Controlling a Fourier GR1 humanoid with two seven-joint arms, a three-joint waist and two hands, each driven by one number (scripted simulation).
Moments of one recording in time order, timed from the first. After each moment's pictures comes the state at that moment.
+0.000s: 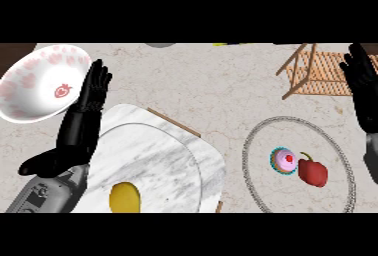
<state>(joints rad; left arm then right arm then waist) -0.29 0.39 -0.35 -1.62 0.24 0.43 -0.17 -0.35 -0.58 0.09 -1.40 -0.28 -0.25 0.06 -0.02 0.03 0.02</state>
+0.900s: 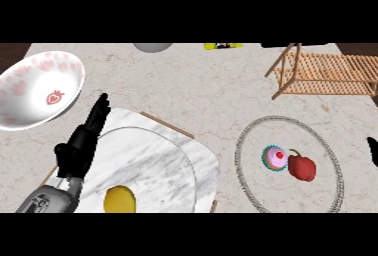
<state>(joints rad) -0.16 0.43 -0.37 -1.47 0.25 0.35 -0.04 0.12 -0.45 -0.19 -1.50 -0.10 -0.80 -0.23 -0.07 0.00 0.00</state>
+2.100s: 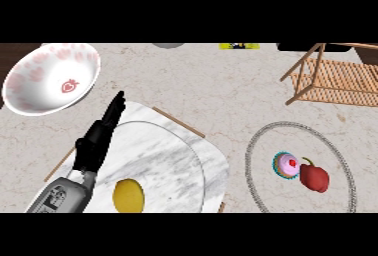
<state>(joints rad) -0.22 0.36 -0.38 -1.42 0.19 0.29 -0.04 0.61 -0.76 0.04 -2.14 0.38 -0.51 0.53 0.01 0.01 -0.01</state>
